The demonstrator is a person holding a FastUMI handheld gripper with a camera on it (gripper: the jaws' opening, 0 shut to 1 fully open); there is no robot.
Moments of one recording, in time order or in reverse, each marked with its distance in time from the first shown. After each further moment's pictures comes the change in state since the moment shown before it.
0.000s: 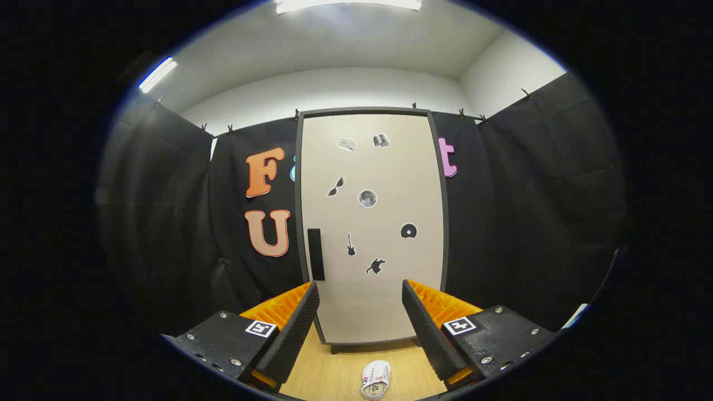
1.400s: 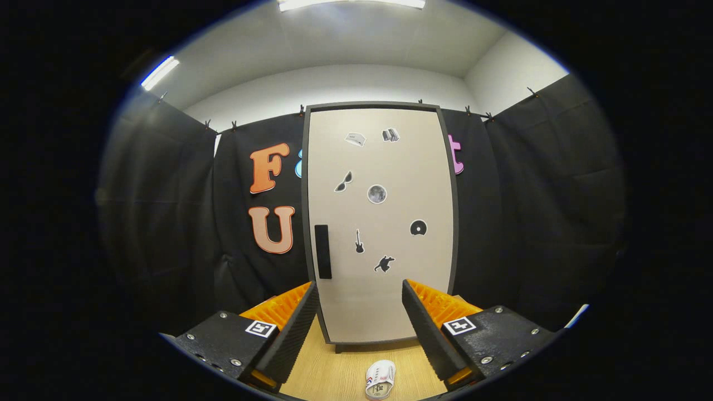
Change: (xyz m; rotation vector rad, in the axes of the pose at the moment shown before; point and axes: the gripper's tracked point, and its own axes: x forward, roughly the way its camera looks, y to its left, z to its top) arm 0.016 0.015 -0.008 -0.009 0.023 0.022
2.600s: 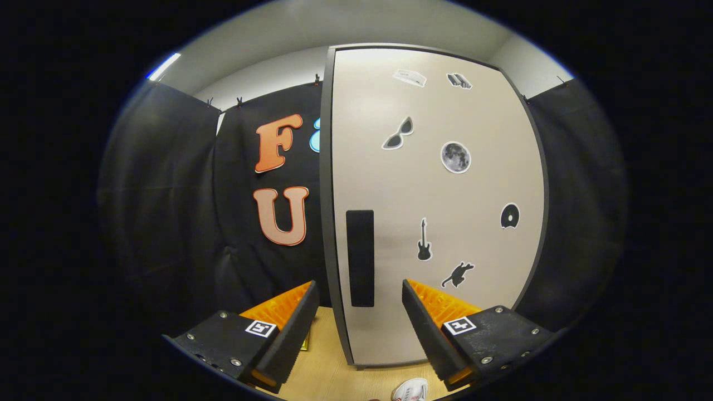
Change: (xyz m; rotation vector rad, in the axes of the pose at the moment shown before) arm 0.181 0.083 -0.040 -0.017 0.093 0.088
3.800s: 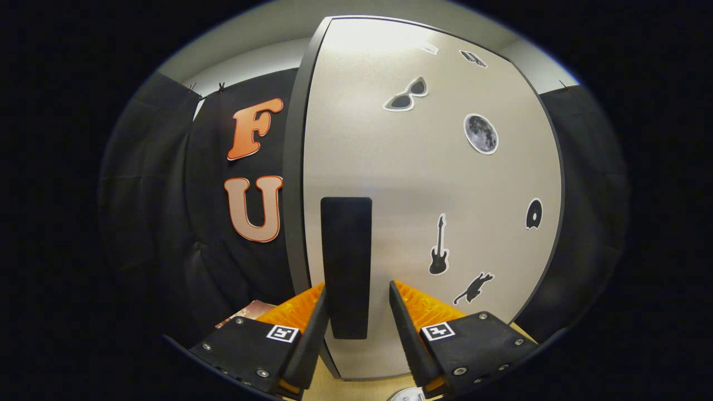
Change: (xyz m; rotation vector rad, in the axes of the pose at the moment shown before) arm 0.068 -0.010 -0.010 -0.018 0.023 -0.105
